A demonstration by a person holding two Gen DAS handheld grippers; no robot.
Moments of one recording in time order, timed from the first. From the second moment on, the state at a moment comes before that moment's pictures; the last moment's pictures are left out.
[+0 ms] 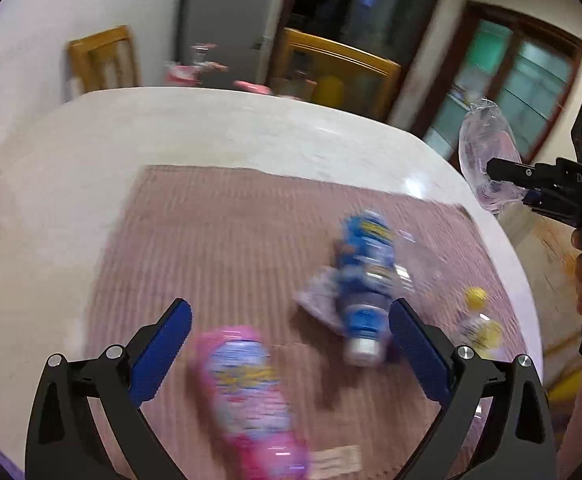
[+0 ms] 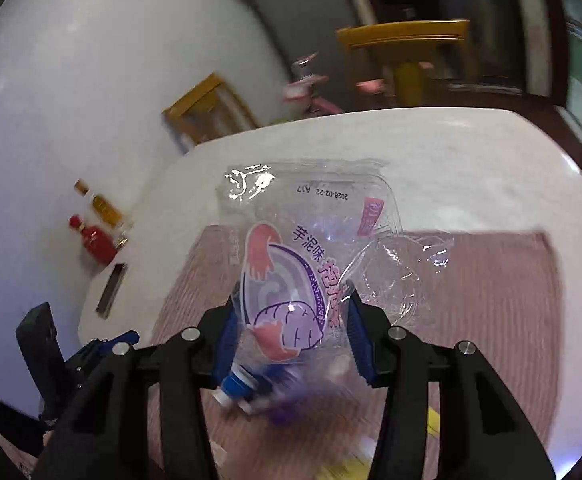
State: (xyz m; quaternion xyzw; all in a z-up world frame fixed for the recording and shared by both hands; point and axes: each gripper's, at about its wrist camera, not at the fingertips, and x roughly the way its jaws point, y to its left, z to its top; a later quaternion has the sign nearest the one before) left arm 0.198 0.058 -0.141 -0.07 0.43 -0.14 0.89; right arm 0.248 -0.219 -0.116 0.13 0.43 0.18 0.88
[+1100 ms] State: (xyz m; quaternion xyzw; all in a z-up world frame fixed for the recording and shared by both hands) left arm 0.247 -0.143 -0.220 0.25 0.41 -0.15 0.86; right arm 0.129 -0.362 -0.137 0.29 0.34 0.13 0.88
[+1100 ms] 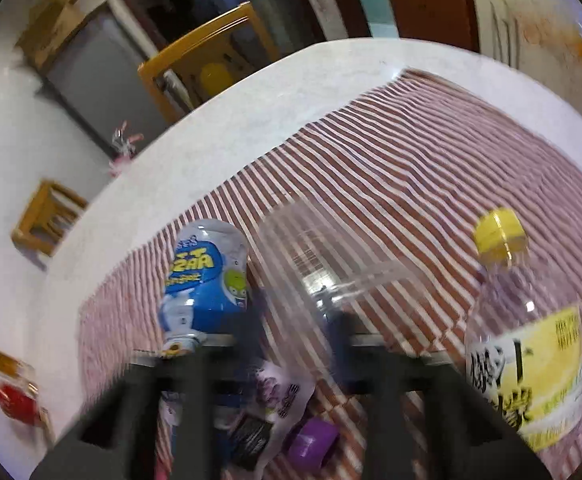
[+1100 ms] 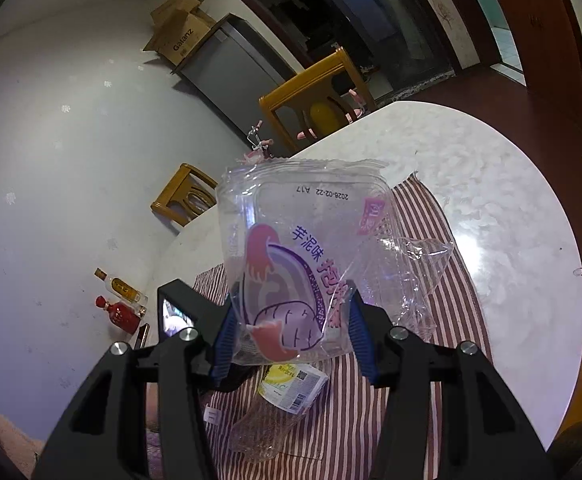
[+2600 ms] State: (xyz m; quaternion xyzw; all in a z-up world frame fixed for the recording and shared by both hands) left arm -0.036 -0.366 -0.122 0.18 0.29 -0.56 0.75; right arm -0.222 -0.585 -0.360 0.40 0.50 -0.37 0.67
